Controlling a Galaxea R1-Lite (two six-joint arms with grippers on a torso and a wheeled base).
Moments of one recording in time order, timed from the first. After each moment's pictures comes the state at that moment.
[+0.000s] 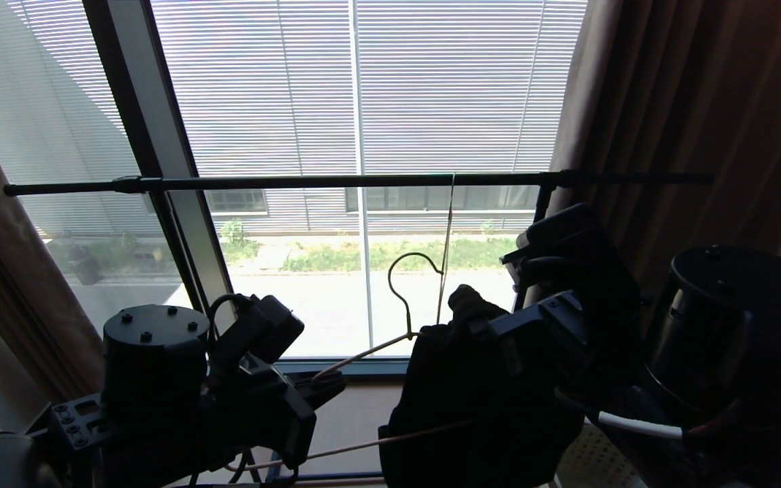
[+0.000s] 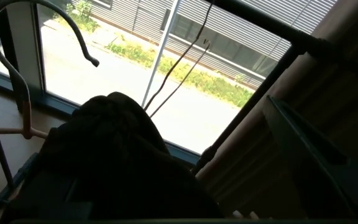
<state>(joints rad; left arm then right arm) -0.61 1.64 -0.42 -0.79 -0.19 0.06 0.98 1.63 -0.72 -0.77 -0.79 -0.21</state>
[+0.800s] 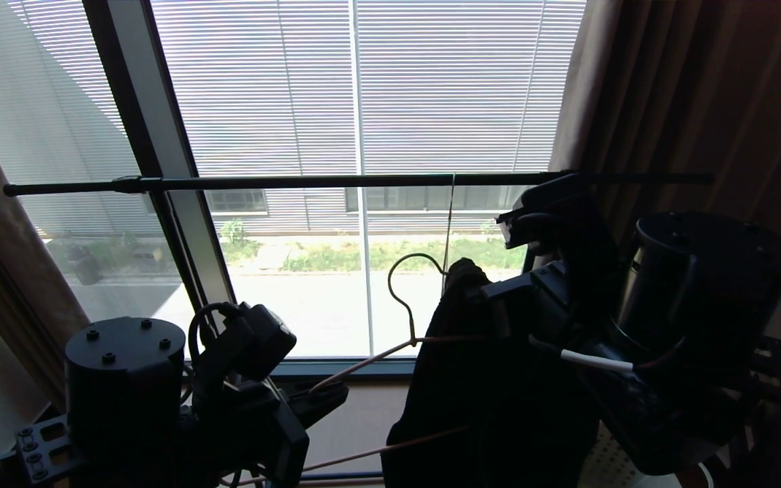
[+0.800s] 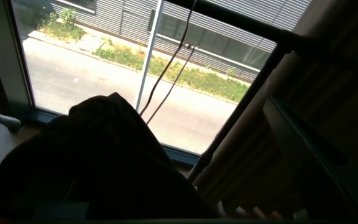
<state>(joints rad) -0.66 1.57 -0.38 -0.81 -0.19 0.08 0.92 1.69 -0.81 -0.77 -0.82 -0.18</state>
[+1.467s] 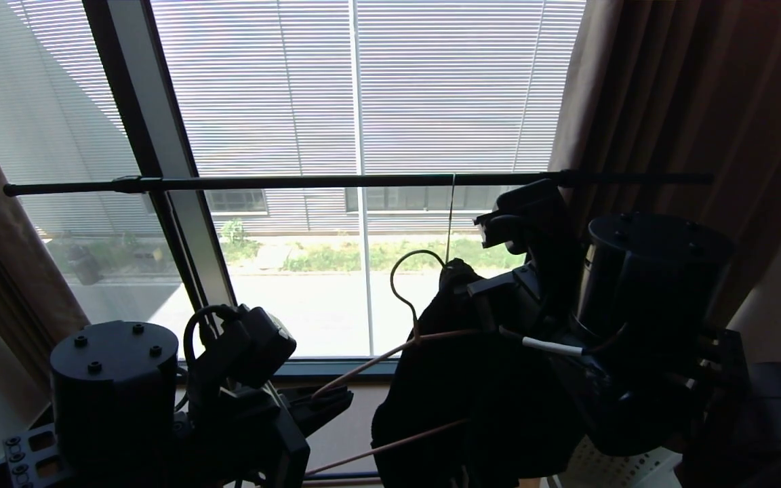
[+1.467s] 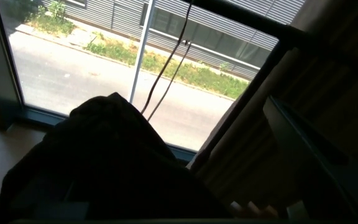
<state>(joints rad) -0.68 1.55 -0.37 -0.81 -0.19 0.07 0.91 1.75 -0.85 -0.76 -0.84 -0.19</state>
